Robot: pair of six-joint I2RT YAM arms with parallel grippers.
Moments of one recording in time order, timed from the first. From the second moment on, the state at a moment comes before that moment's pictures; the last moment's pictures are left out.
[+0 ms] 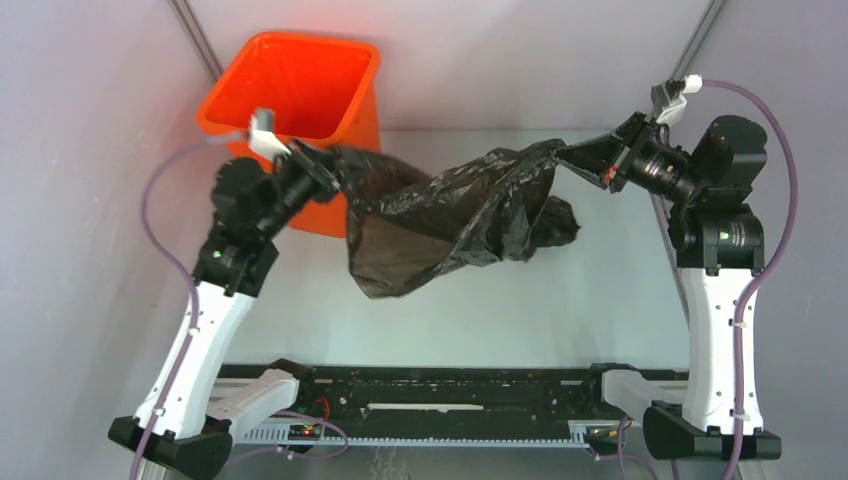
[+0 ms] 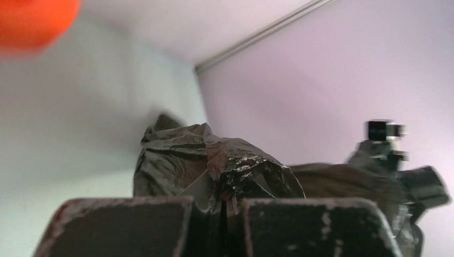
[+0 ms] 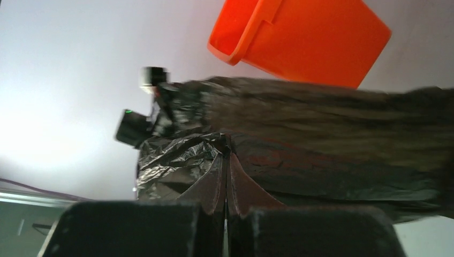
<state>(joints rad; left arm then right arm) -0.32 0.95 1.16 -0.31 0.26 -1.02 -0.04 1.07 1.55 -0.53 -0.90 0.99</state>
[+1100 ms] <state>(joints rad) -0.31 0.74 0.96 -0.17 0.29 -1.08 0.20 0.71 1.25 -1.06 -0.54 0.77</state>
